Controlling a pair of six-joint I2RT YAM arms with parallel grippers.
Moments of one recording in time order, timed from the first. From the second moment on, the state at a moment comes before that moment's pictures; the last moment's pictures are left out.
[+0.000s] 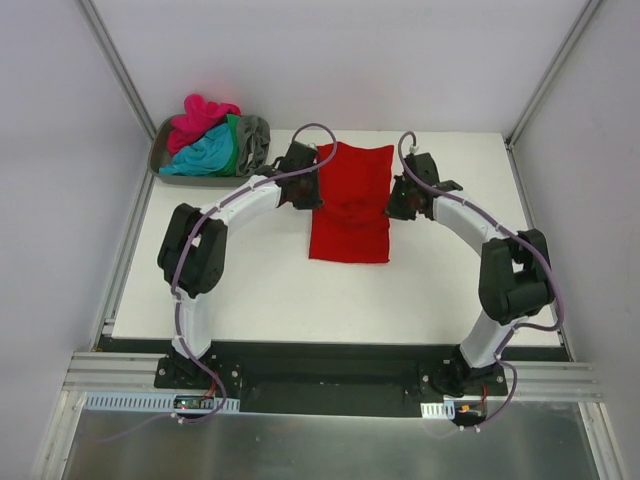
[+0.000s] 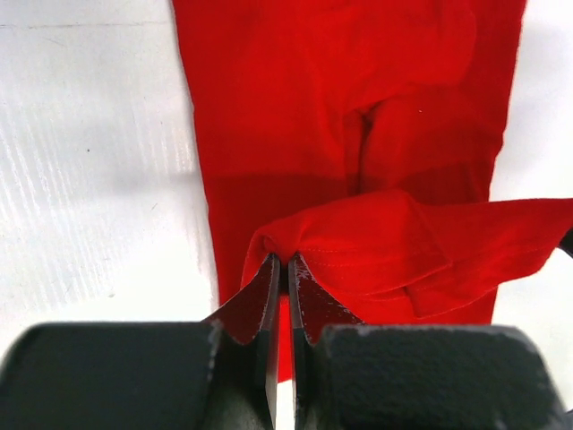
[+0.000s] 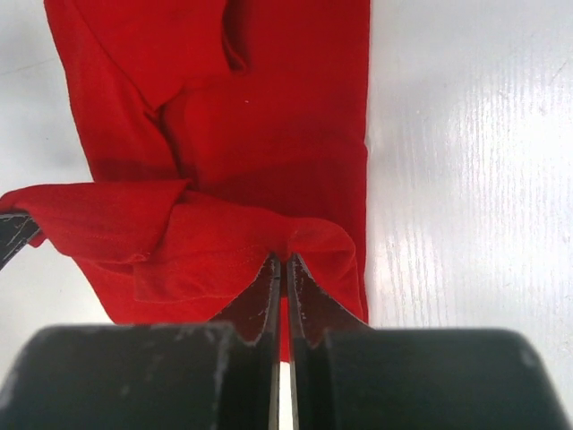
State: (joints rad) left arm -0.53 1.97 1.55 -0.46 0.05 -0.56; right arm 0.34 1.72 1.25 -0.43 -0.06 0.58
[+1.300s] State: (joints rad) left arm -0.49 1.54 1.01 -0.36 0.01 -0.63; right arm 0.47 1.82 1.31 -0.38 -0.12 0.50
